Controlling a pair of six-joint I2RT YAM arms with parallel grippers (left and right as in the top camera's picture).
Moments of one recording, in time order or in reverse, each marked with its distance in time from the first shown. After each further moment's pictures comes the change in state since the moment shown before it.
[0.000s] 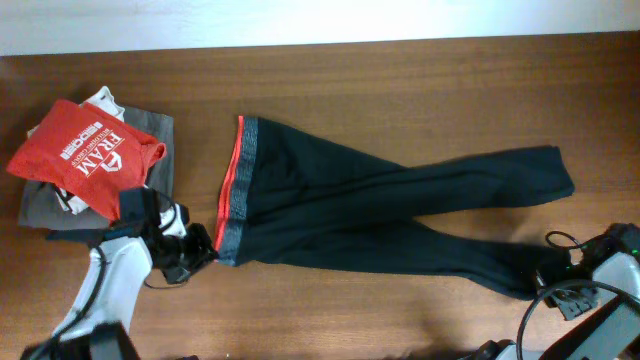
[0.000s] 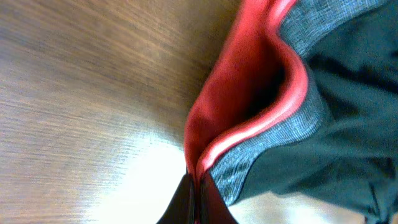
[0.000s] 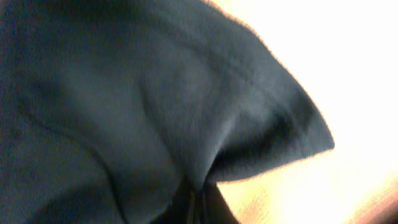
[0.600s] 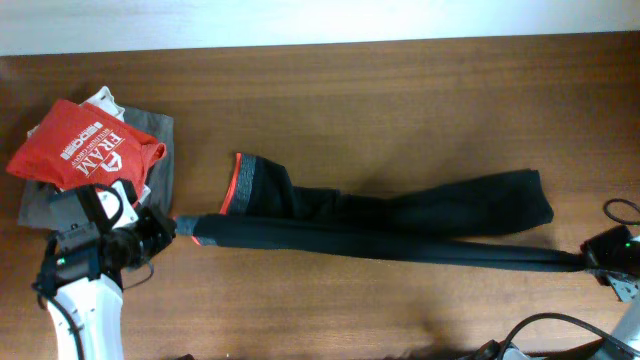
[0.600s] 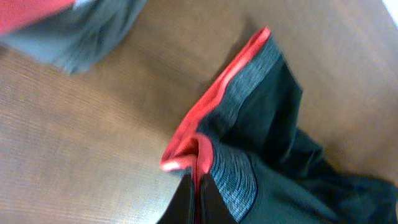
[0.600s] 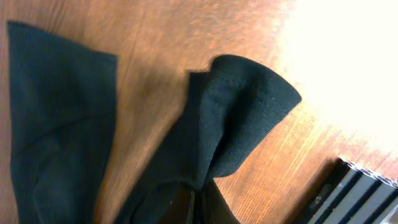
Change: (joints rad) left arm 0.163 -0.301 0.130 -0.055 0.002 0.040; right arm -0.056 -0.134 0.372 -0.313 -0.052 -0.048
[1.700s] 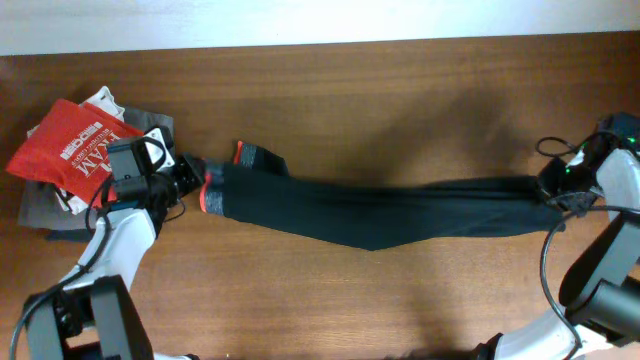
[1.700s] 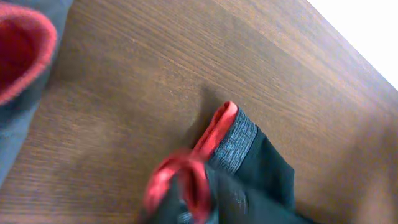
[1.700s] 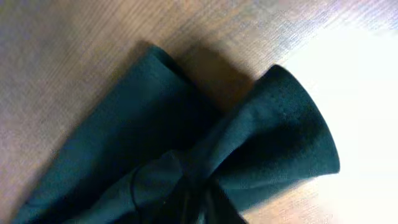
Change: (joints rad) left arm -0.208 0.474 0.000 0.747 -0.002 -0.108; right arm 0.369 0.533 0.258 0.213 0.005 -0.051
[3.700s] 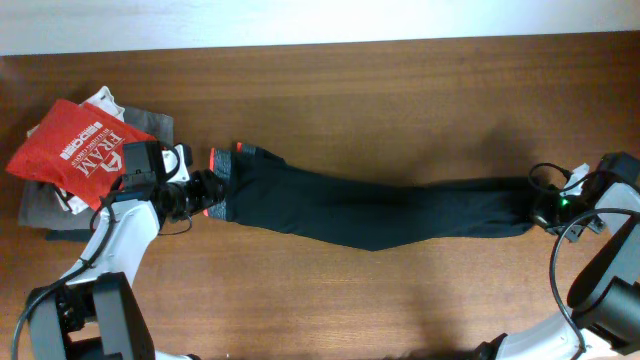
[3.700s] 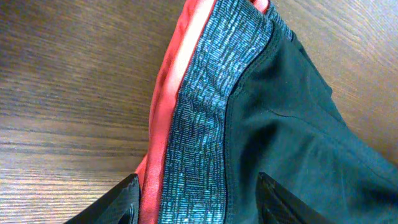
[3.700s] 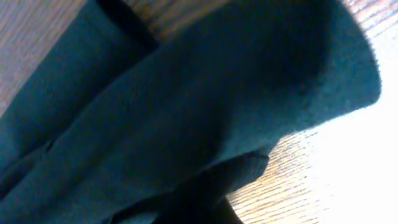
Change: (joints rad) left arm -0.039 0.018 0.060 -0.347 -0.006 0.117; right arm -0.114 -0.009 -0.248 0.248 -0.171 -0.184
